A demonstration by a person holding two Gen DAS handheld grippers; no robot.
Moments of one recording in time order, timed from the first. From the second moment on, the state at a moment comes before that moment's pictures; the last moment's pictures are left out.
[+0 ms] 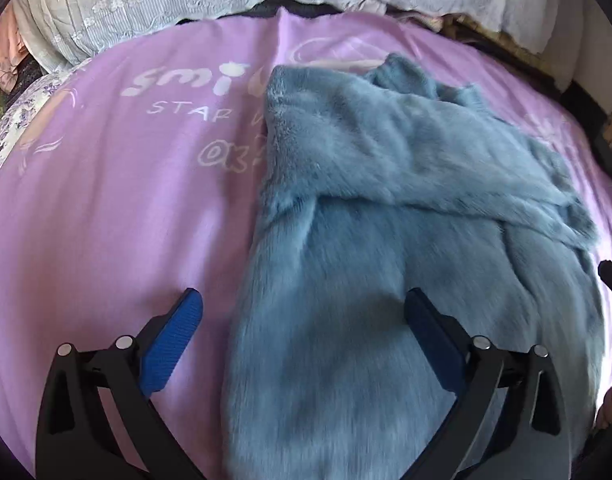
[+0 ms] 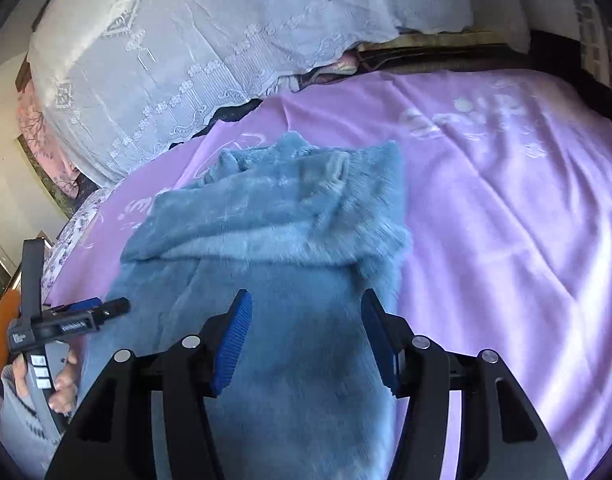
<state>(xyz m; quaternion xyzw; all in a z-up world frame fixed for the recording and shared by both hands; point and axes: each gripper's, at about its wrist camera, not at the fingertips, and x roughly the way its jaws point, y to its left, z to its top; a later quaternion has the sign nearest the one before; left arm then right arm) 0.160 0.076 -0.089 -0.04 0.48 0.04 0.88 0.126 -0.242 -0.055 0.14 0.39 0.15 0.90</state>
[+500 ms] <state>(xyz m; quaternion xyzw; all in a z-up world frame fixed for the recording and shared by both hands) 0.048 0.111 -0.104 -0.15 0.48 -0.06 0.86 0.025 -0.285 -0.088 0.21 0.43 0.19 0.86</state>
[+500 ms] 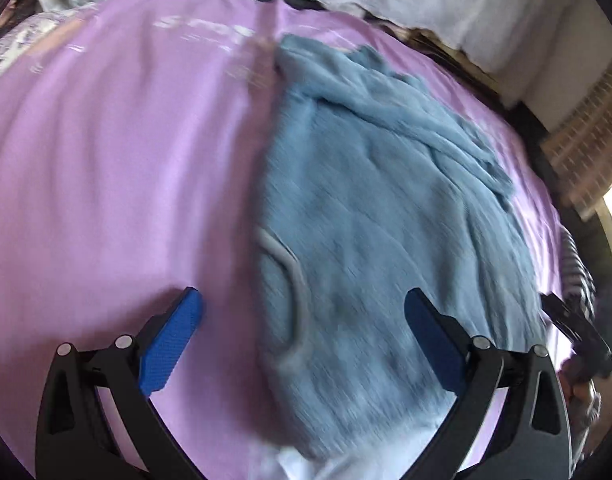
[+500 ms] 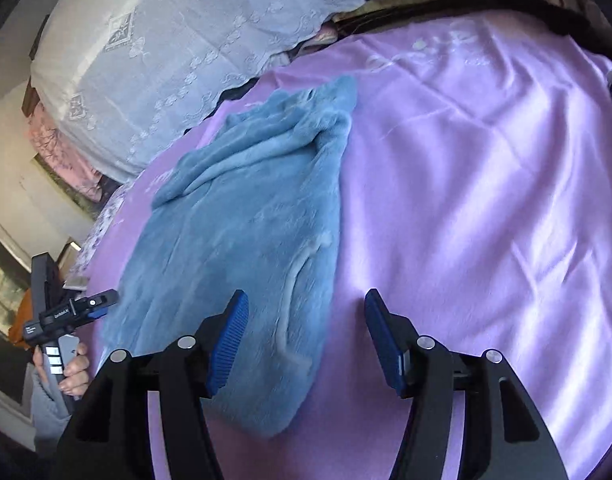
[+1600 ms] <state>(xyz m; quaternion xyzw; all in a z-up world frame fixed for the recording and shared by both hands) 0.043 0.112 -0.106 -0.22 0.48 -0.17 0.83 0.032 -0.281 -0.086 0.25 0.43 0.26 0.82</state>
